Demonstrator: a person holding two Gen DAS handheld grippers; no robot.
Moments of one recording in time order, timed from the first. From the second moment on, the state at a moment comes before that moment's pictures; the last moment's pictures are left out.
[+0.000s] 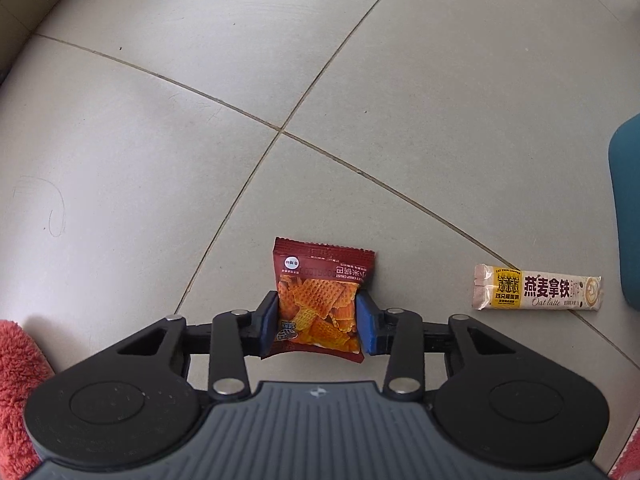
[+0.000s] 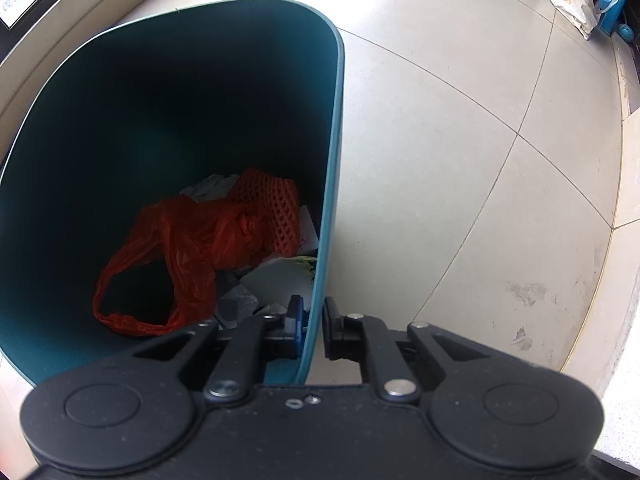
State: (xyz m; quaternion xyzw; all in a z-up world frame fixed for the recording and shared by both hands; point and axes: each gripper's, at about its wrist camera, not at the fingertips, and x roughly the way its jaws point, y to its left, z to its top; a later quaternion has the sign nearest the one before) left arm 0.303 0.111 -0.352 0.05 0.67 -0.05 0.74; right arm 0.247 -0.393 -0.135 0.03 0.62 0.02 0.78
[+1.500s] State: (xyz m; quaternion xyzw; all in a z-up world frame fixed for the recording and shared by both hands) left arm 0.247 -0.182 -0.030 0.11 0.51 -0.24 0.82; right arm 0.205 -0.424 -0.119 0.08 0.57 0.03 0.82
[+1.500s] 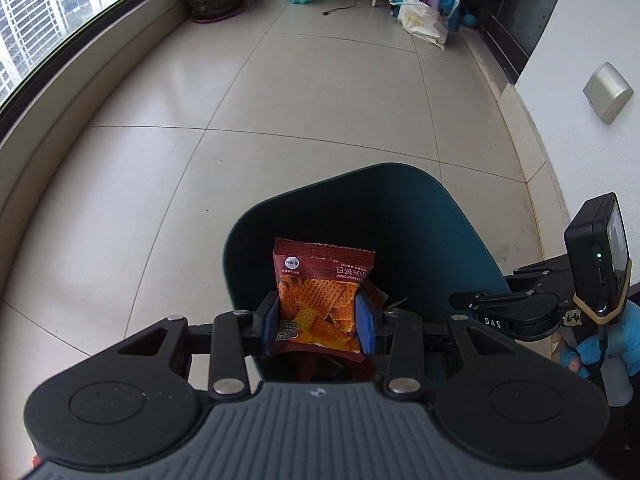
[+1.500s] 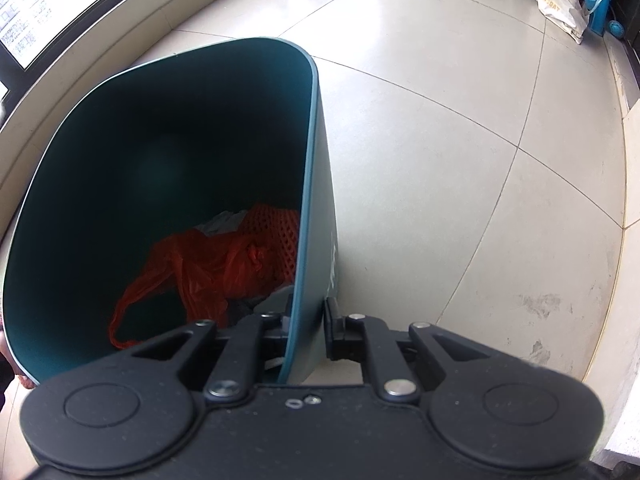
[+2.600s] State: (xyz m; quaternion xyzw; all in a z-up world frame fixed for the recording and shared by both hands) left arm 0.270 -0.249 -0.156 0.08 0.62 -0.23 0.75; right arm 0.198 -0.438 -0.124 0.09 0.56 0.05 0.82
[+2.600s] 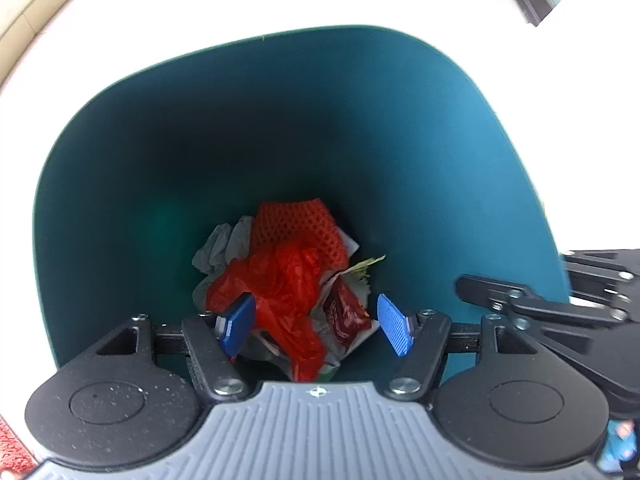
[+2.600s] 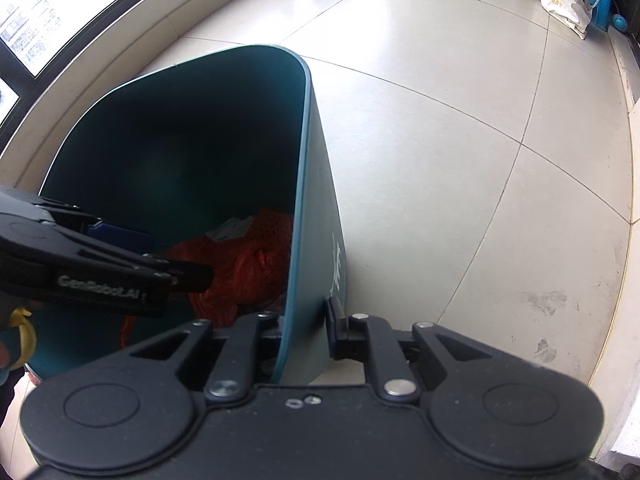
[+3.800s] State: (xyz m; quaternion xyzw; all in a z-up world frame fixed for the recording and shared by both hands) left arm 0.253 -0.045 -0.122 -0.01 0.56 -0.08 0.82; right arm 0.207 -0.420 -0.119 0.07 0.57 0.02 0.82
